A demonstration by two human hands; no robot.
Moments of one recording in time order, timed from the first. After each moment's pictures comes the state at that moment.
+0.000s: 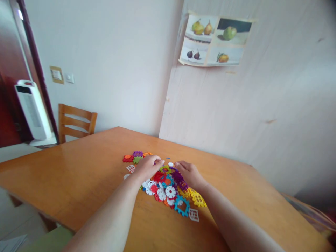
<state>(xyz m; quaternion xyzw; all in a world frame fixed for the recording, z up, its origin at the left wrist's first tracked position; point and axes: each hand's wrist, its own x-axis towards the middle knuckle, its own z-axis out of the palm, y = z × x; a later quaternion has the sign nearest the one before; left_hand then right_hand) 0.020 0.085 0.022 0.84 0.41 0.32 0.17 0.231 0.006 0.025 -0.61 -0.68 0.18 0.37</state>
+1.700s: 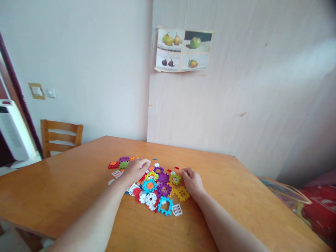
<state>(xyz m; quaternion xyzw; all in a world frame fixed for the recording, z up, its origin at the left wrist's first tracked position) 0.030 0.078 0.027 0.87 0.36 0.31 0.13 0.292 -0.044 -0.010 -0.74 -0.52 0.09 0.42</state>
